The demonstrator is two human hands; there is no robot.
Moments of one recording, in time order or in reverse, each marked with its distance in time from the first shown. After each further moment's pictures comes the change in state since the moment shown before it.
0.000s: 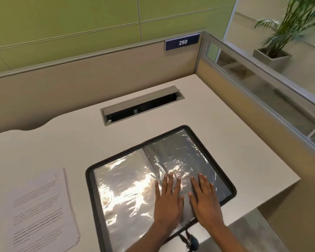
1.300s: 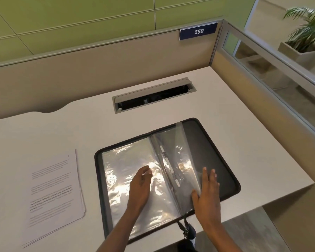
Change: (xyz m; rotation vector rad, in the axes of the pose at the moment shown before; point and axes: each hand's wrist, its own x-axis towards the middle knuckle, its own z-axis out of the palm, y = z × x) left_hand -0.032 -0.058 -0.076 -1.086 0.226 -0.603; right_hand -0.027 -0.019 -0.021 0.412 0.136 0.076
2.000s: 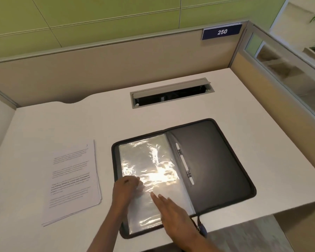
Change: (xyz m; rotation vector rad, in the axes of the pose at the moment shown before) left_hand -0.020 -0.007 -0.094 -0.058 0.163 -0.221; right_hand -0.070 -0.078 0.053 -0.165 -0.506 -0.767
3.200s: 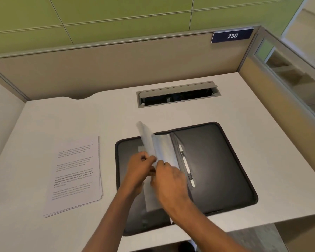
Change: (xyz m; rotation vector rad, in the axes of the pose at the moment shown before) left_hand -0.022 0.103 0.030 -0.079 -0.134 0.064; right_hand 0.090 -0.068 -0.133 -0.162 0.044 0.404
